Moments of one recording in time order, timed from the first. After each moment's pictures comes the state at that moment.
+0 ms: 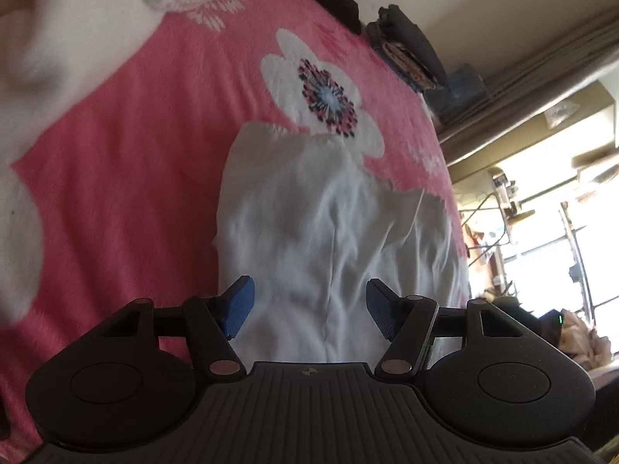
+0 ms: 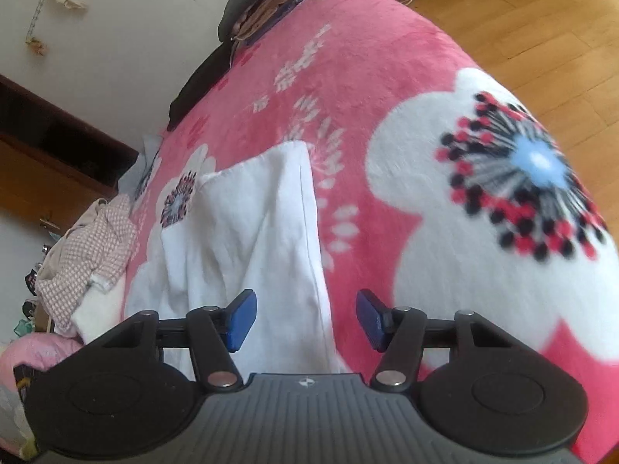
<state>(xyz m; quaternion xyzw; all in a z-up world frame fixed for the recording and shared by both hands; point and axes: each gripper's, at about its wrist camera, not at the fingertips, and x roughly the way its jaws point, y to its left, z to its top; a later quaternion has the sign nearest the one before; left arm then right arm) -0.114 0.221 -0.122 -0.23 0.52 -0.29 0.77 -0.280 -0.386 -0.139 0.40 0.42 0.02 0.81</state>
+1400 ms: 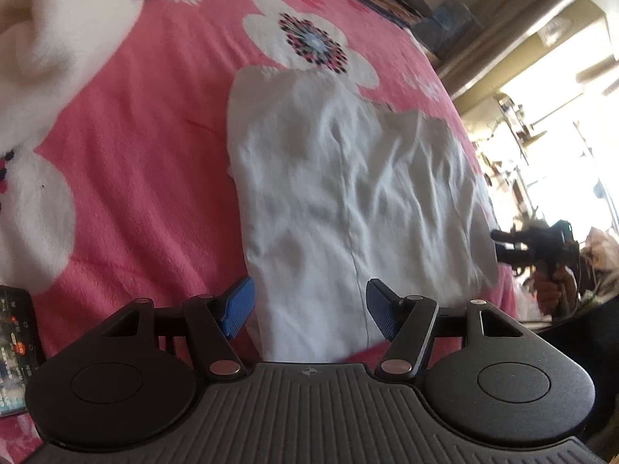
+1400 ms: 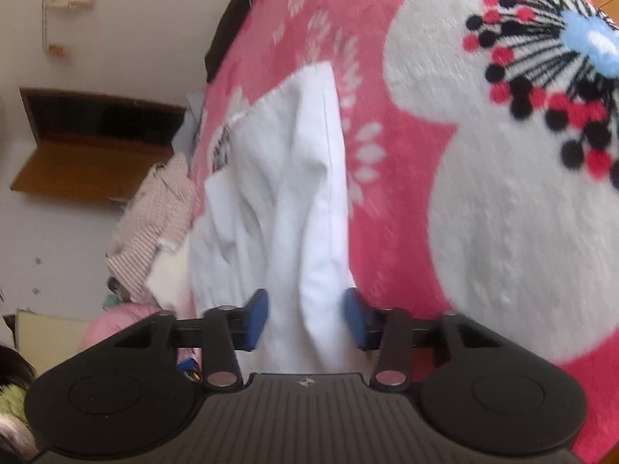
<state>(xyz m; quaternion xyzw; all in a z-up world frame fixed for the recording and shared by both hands) -0.156 0.224 -0.117 -0.11 0.55 -0.33 0.76 -0.283 -0.398 -0.183 0.48 0.47 0.15 0.72</state>
